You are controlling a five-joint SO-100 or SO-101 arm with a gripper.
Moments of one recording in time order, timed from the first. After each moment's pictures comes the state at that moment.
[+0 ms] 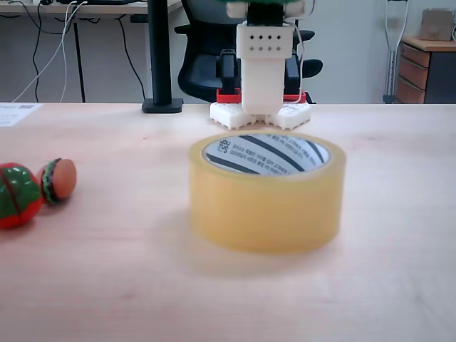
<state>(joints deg) -2.8 101.2 80.1 88.5 -62.8</state>
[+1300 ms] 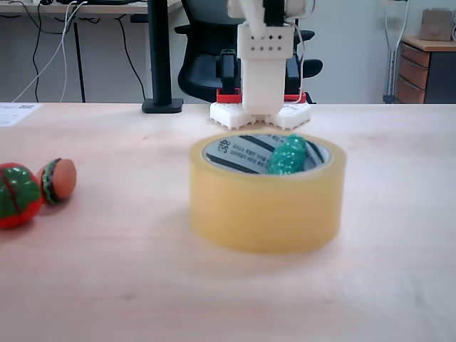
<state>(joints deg) -3.0 108.5 91.7 84.1 -62.8</state>
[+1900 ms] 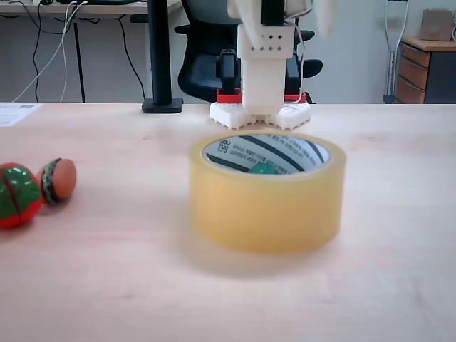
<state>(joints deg) -3.0 148.3 129.7 80.2 -62.9</state>
